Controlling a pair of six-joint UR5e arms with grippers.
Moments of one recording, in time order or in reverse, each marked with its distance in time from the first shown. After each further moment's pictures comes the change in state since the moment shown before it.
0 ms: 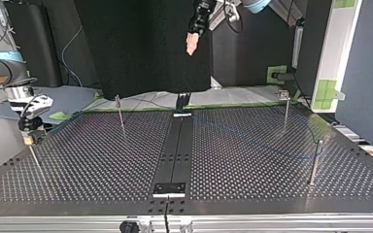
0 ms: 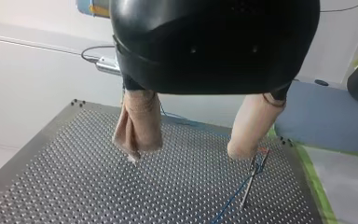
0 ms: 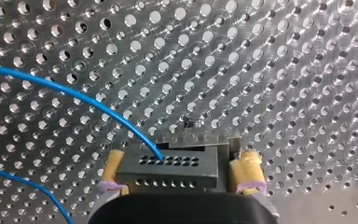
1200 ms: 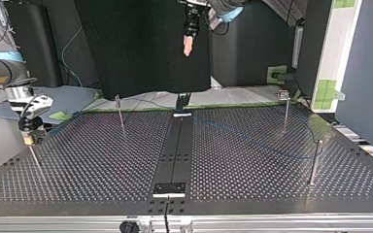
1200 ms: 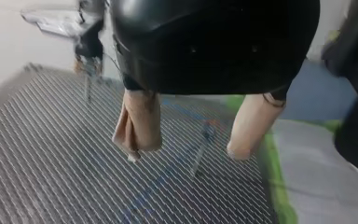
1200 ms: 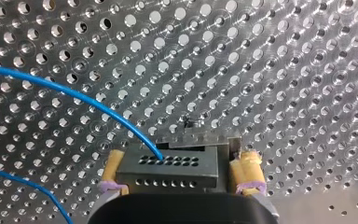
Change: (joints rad) left arm -0.084 -0.296 0.134 0.049 -0.202 -0.038; right arm 0.000 0.000 0.000 0.000 0.000 0.000
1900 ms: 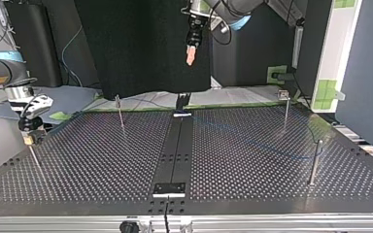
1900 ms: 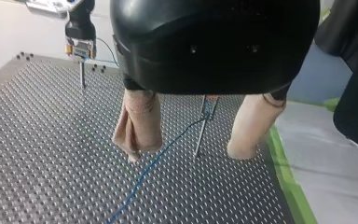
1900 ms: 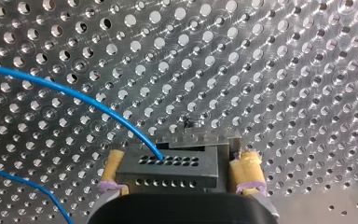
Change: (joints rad) left arm 0.096 -0.011 -0.003 0.070 0.099 0.082; right arm 0.000 0.000 0.000 0.000 0.000 0.000
